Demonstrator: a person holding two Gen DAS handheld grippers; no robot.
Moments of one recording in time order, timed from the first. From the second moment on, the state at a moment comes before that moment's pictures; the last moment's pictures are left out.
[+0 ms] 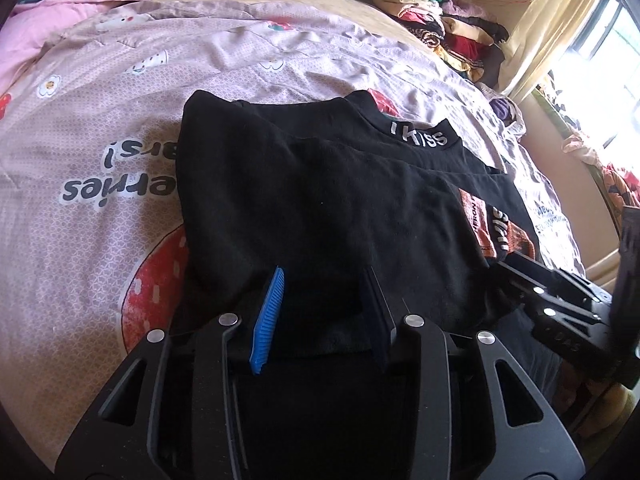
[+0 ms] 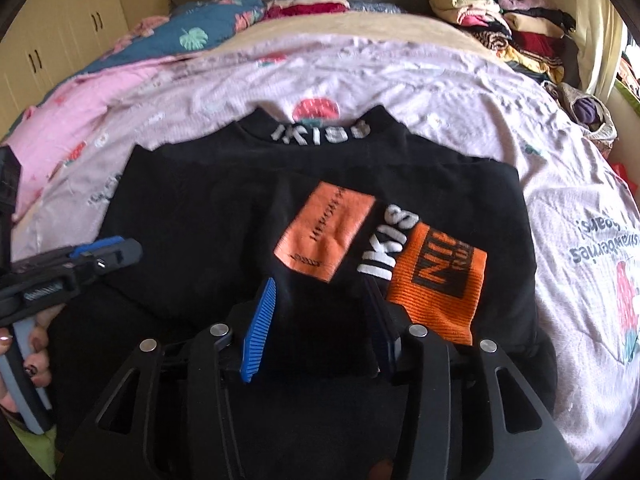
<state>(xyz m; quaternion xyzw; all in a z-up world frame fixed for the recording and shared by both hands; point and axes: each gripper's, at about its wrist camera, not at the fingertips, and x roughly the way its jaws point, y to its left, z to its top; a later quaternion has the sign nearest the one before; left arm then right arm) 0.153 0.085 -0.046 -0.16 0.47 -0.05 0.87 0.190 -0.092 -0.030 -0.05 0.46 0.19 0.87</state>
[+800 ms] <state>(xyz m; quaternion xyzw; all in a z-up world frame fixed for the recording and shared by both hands) 0.153 0.082 -0.043 -0.16 0.47 -0.06 0.87 0.150 -0.128 -0.005 0.06 0.42 0.19 0.89</state>
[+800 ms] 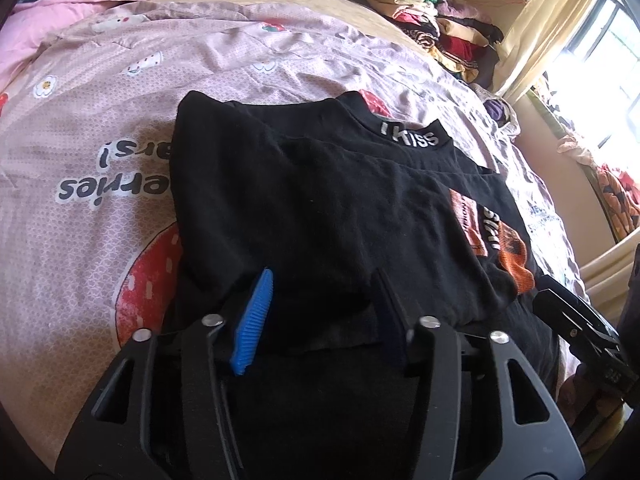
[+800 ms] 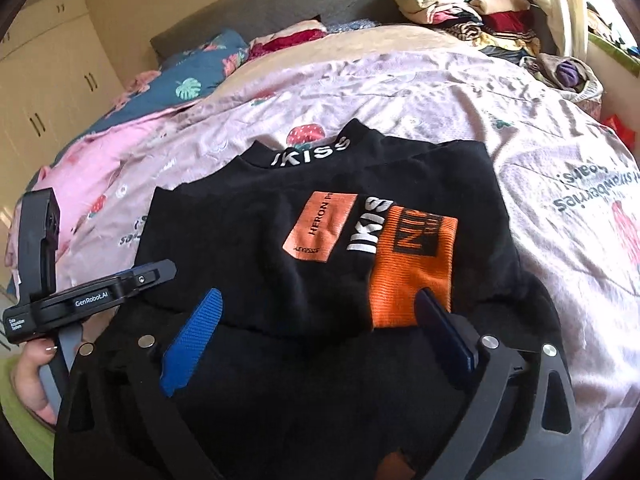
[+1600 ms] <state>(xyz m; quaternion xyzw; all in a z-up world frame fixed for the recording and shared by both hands) 0.138 0.074 -0.022 -0.16 0.45 -0.07 0.87 0.122 -0.129 0.025 0.05 0.38 0.18 0.90</state>
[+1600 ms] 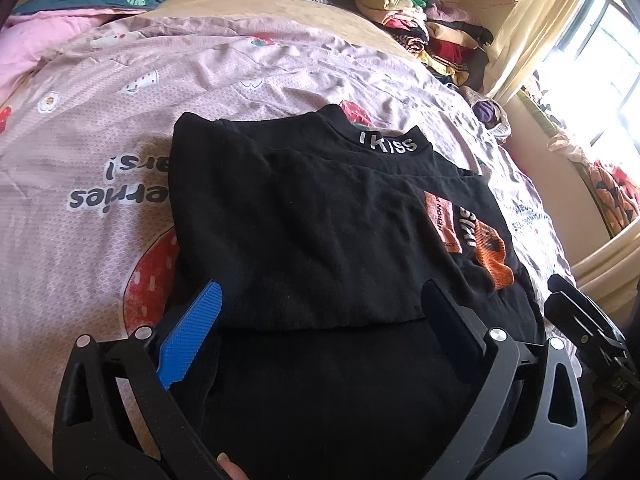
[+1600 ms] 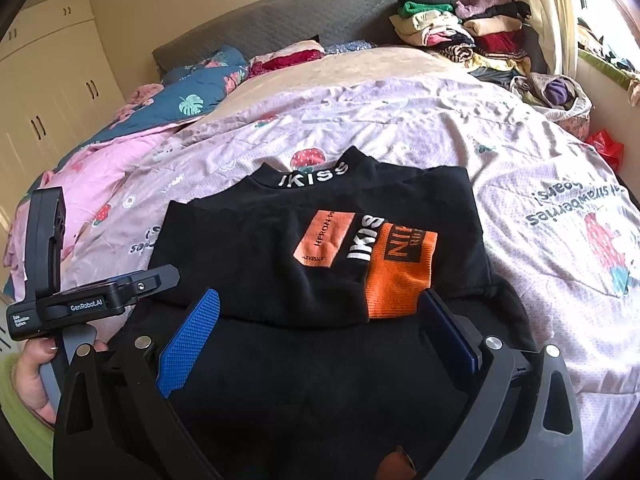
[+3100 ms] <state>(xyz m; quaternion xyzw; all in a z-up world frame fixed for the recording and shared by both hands) 0.053 0.093 -0.001 -0.14 0.45 -0.05 0.88 0.027 -0.174 0.055 0.03 0.36 0.14 0.92</state>
